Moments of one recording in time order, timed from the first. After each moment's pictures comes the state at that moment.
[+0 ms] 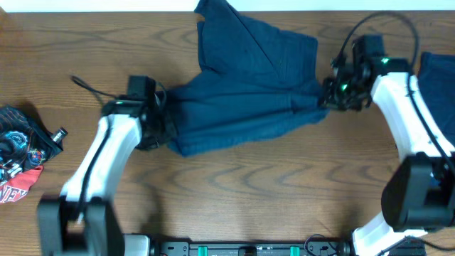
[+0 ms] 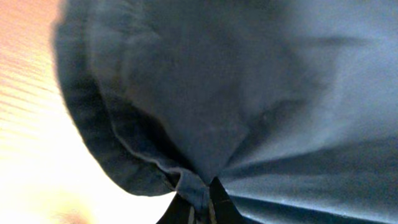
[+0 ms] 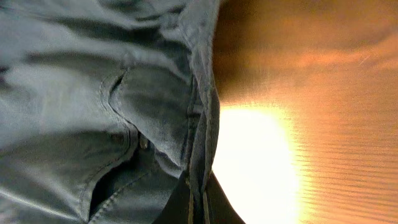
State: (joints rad) left arm -0.06 1.52 1.06 -0.88 0.15 -0.45; right arm 0.01 1.78 1.49 -1.03 -0.32 0.18
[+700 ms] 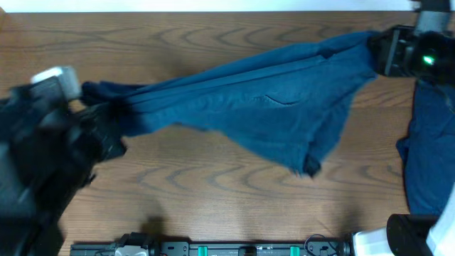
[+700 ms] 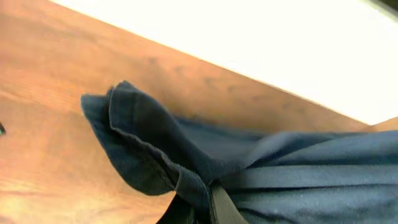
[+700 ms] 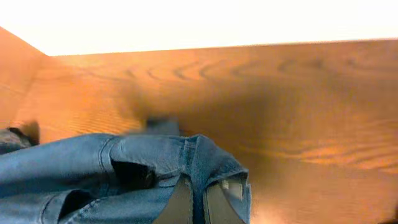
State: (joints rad) left arm -0.07 1.05 1.90 -1.39 0.08 -0.44; right arm 0.01 1.63 2.53 -1.60 -0.32 0.14
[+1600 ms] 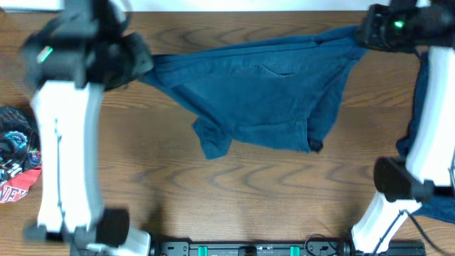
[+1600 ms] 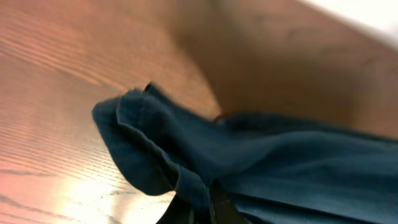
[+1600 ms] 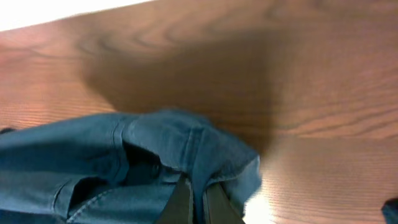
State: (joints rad) left arm -0.08 1.74 2.12 -1.48 0.07 -0.44; right arm -0.01 2.04 2.67 -1.68 -0.27 0.18
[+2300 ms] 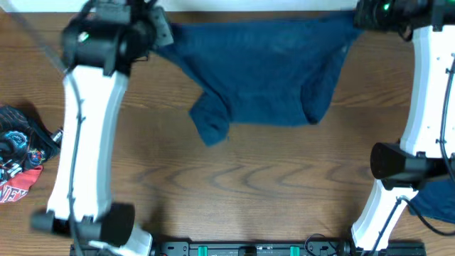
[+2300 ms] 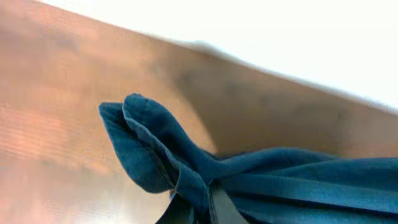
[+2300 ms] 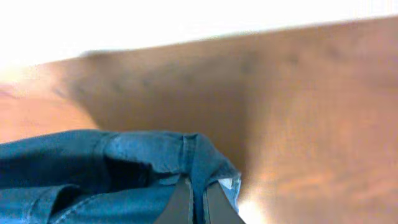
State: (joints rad) left arm -0.17 1.69 2.12 -1.14 -0.08 -0.43; right arm -0.03 2.09 2.66 -1.39 -0.23 0.17
